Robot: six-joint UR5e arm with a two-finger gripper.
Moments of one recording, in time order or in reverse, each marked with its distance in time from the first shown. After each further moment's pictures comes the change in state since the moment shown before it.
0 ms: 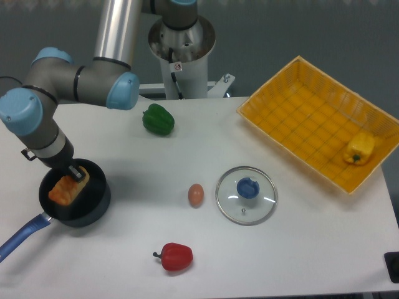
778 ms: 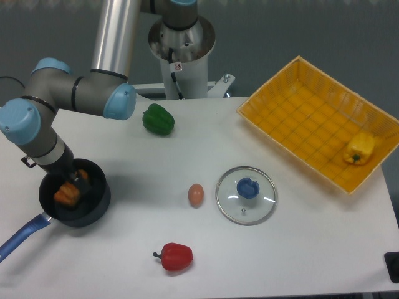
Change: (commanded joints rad) arm -0.006 0.009 0.014 0.009 0.011 0.002
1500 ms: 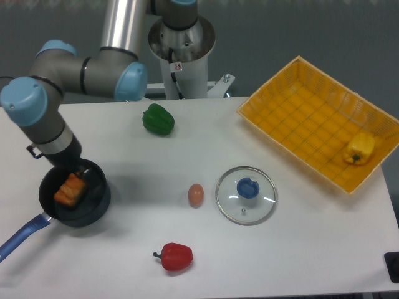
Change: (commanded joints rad) arm 0.175 0.138 -0.006 -0.014 0.049 0.018
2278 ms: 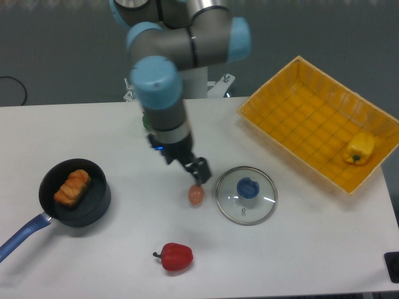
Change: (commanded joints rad) arm 0.445 0.061 -0.002 -0.069 -0.067 0.769
